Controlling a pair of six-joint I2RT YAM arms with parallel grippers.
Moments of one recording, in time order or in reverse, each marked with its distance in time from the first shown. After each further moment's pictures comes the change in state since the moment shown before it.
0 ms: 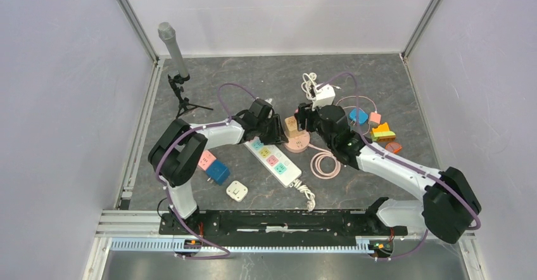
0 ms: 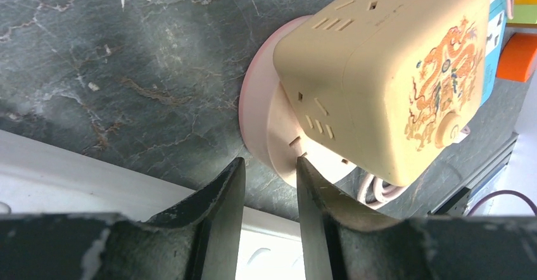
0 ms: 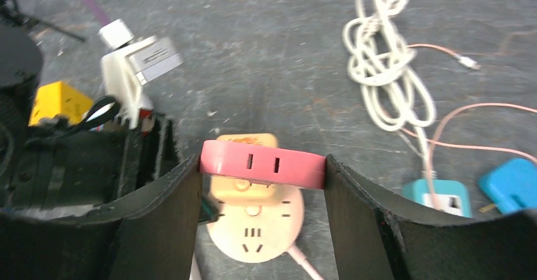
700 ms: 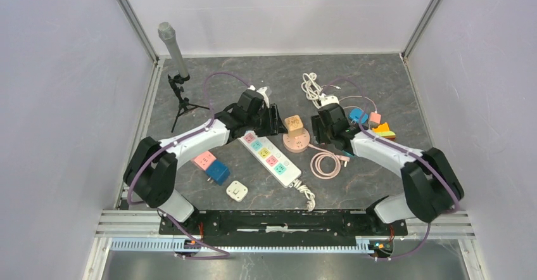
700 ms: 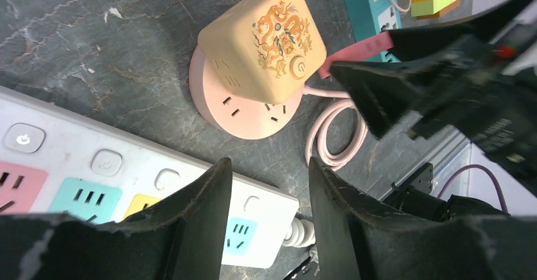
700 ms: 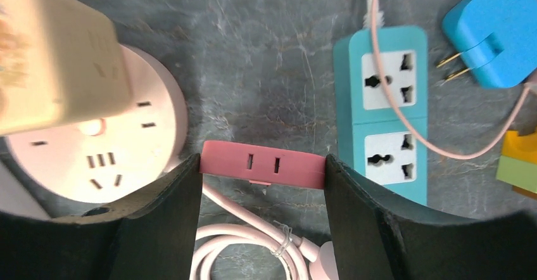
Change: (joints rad) left arm 0.000 -0.237 0.024 -0.142 0.016 0.063; right arm -0.166 0.112 0.032 -0.415 0.007 0.047
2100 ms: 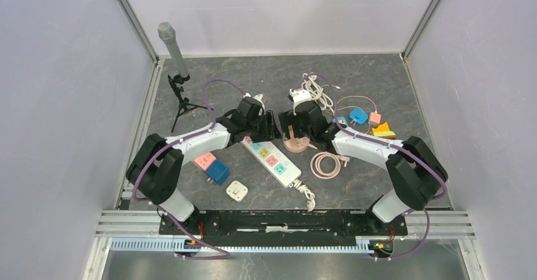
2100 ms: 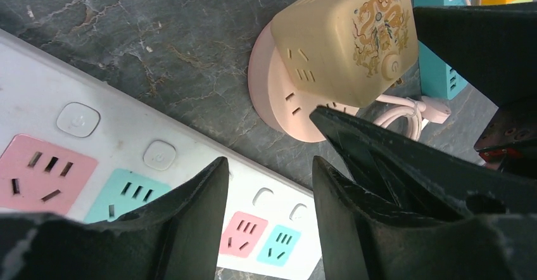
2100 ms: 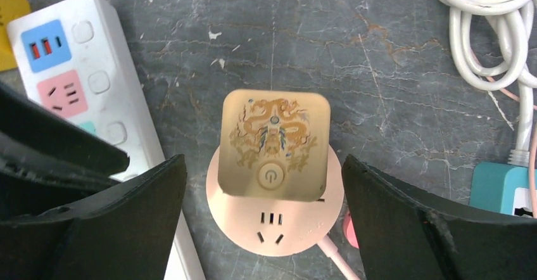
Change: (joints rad) left arm 0.017 0.016 -0.089 0.041 -0.068 -0.004; right arm 0.173 0.162 0.115 0.222 -0.090 -0.017
